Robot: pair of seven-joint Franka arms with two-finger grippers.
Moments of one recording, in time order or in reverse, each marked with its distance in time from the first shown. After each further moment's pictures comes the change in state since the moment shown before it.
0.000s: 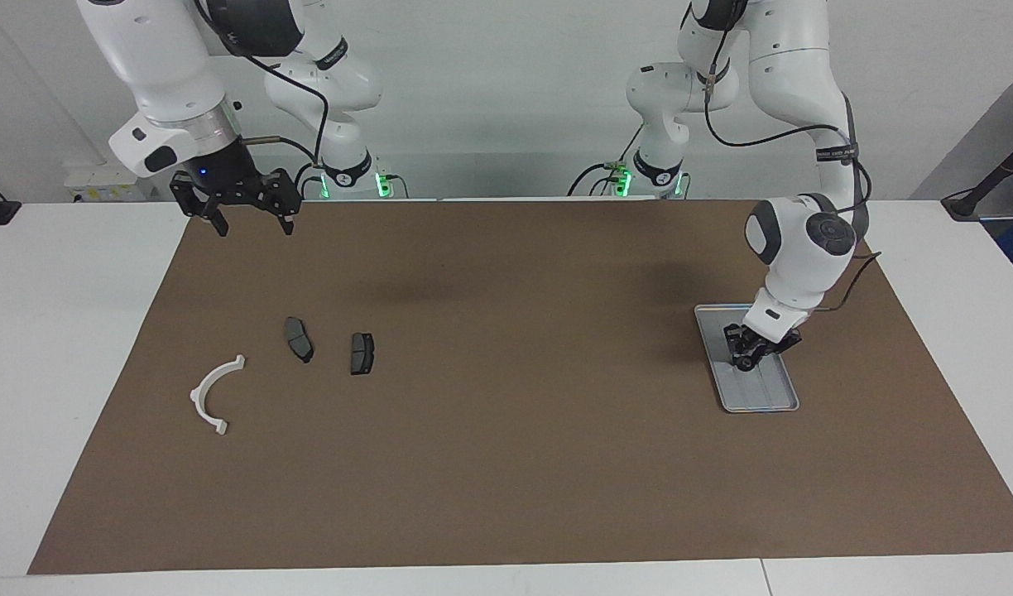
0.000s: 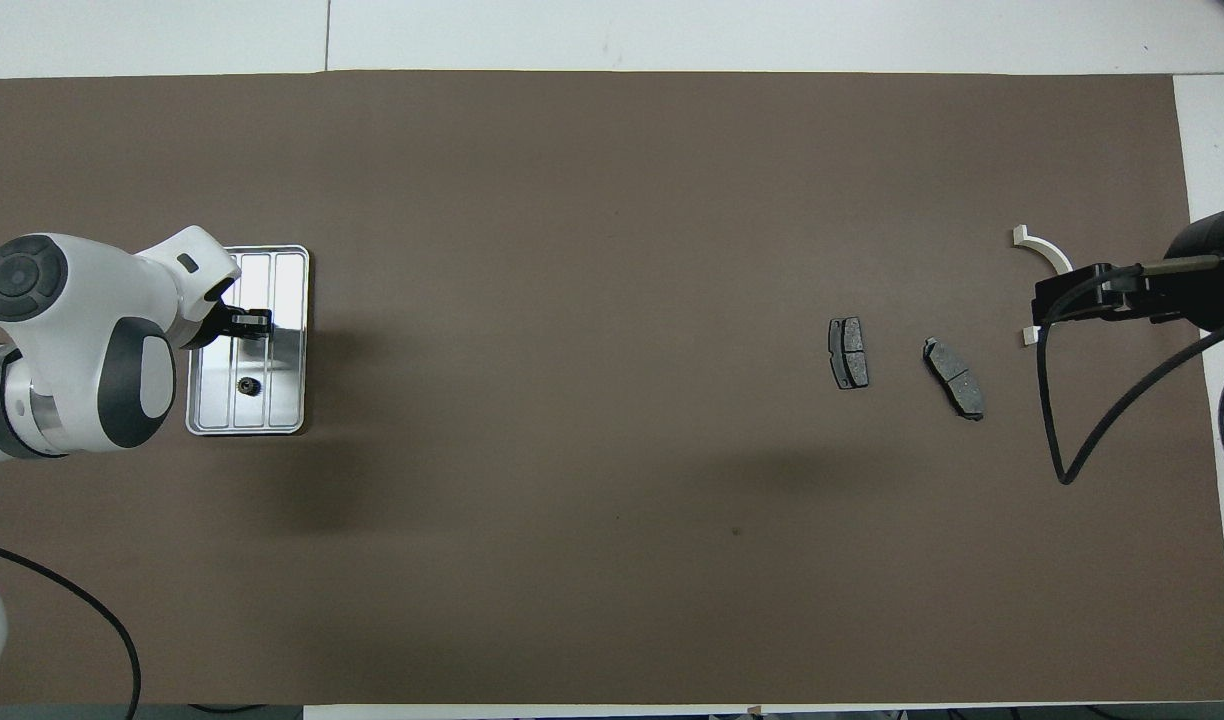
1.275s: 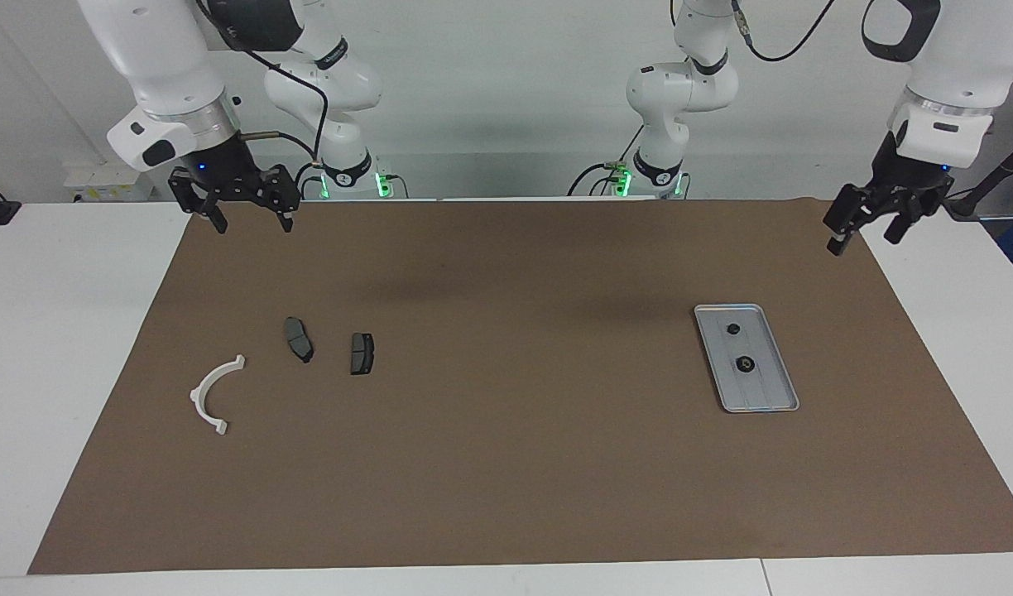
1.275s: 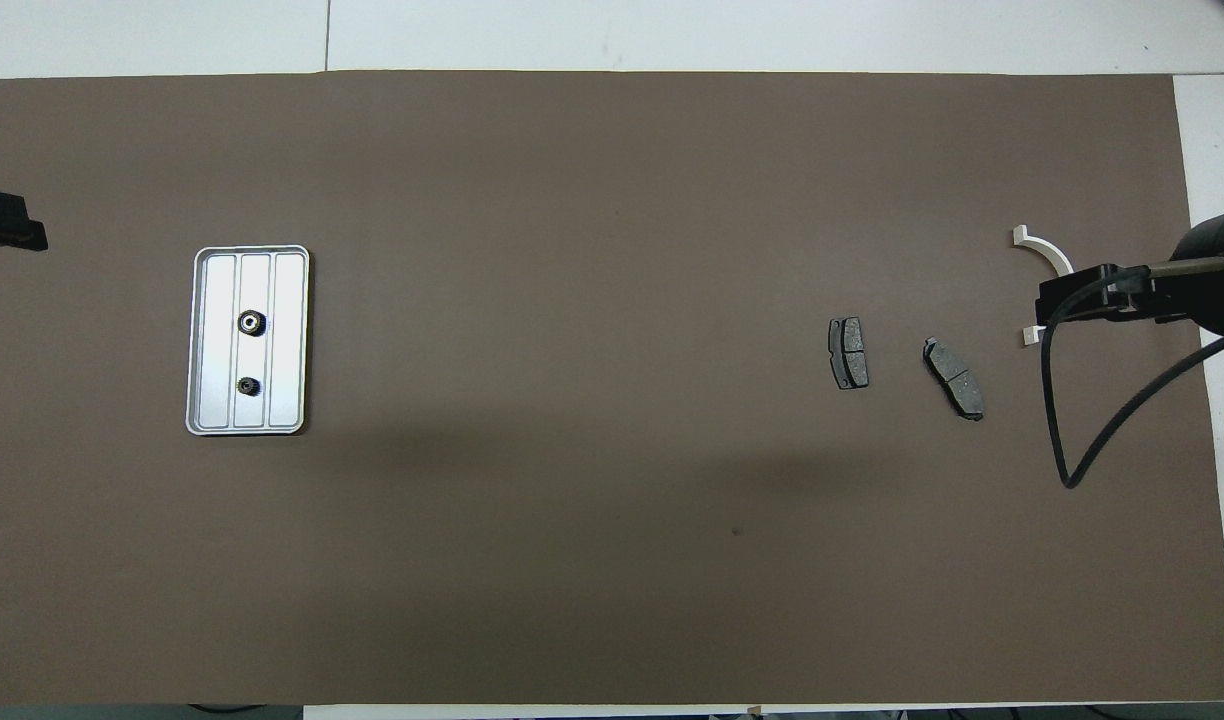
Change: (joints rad) left arm 0.024 -0.274 -0.009 0.562 0.000 -0.779 -0.208; right arm 0.000 -0.008 0.000 0.001 0.000 0.000 0.000
